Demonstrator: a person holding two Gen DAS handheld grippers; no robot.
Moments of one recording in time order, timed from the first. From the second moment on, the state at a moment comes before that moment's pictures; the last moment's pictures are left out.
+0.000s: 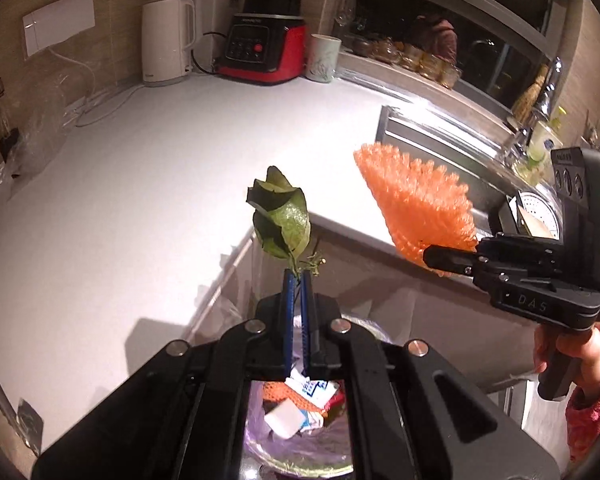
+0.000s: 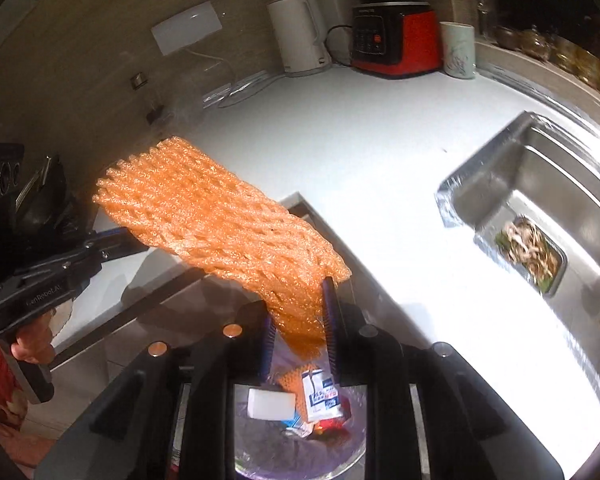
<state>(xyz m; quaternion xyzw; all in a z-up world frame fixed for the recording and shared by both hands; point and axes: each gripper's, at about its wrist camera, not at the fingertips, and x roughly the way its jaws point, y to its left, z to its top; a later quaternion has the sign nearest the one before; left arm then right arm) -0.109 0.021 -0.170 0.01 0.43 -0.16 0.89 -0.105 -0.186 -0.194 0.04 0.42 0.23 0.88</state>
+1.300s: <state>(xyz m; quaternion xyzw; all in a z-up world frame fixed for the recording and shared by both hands) -0.171 -0.056 -0.375 0.12 0.60 -0.21 0.76 -0.203 -0.245 -0.225 0.11 0.44 0.12 0.88</state>
